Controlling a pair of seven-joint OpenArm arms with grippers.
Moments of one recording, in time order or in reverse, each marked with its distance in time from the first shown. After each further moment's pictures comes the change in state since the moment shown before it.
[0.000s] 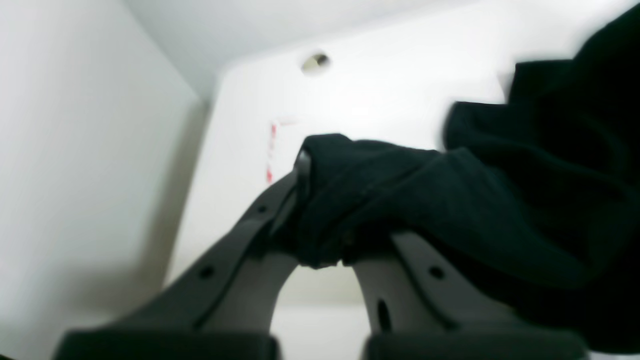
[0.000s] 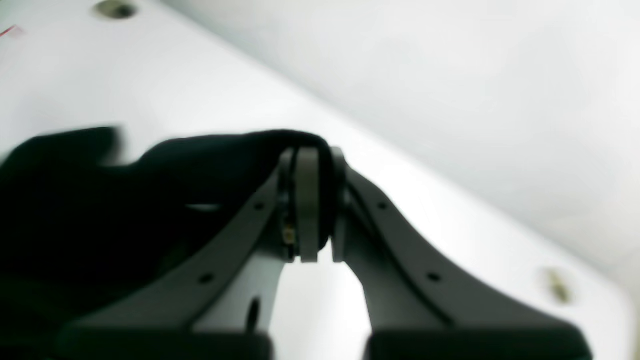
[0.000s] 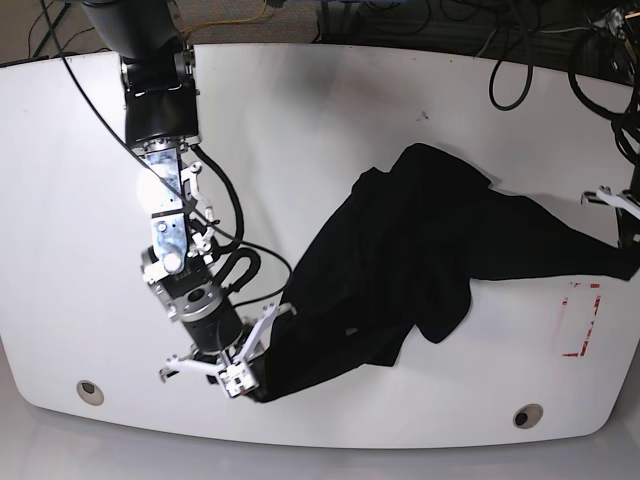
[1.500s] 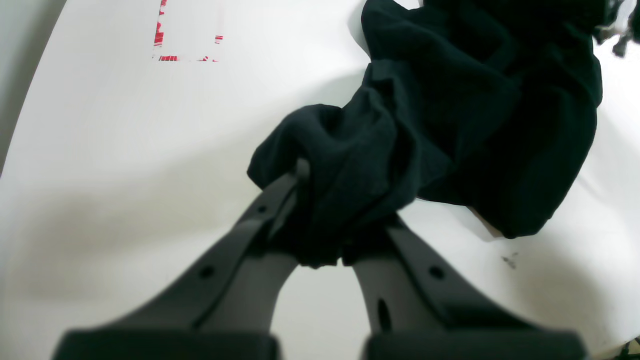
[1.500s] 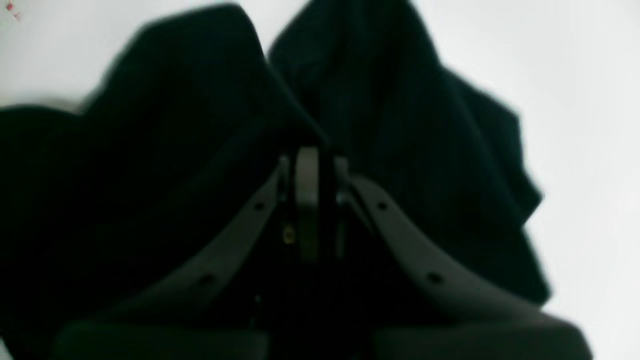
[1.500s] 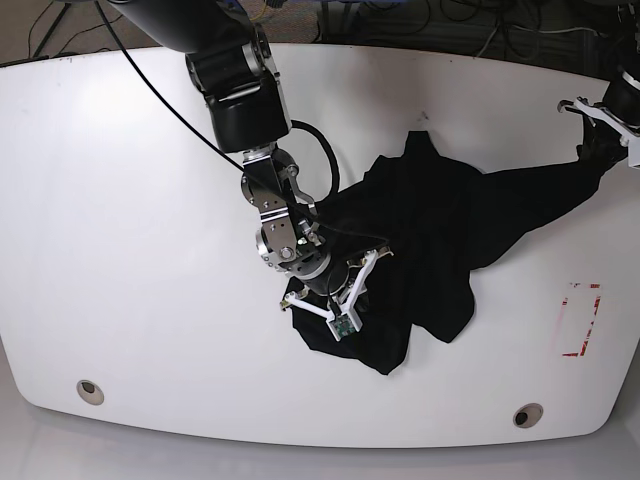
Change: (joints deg) left arm 28.3 0.2 -1.2 0.2 -18.9 0.3 -6.2; right arm -1.7 -18.2 -2.3 -28.4 -0.1 -0.9 4.8
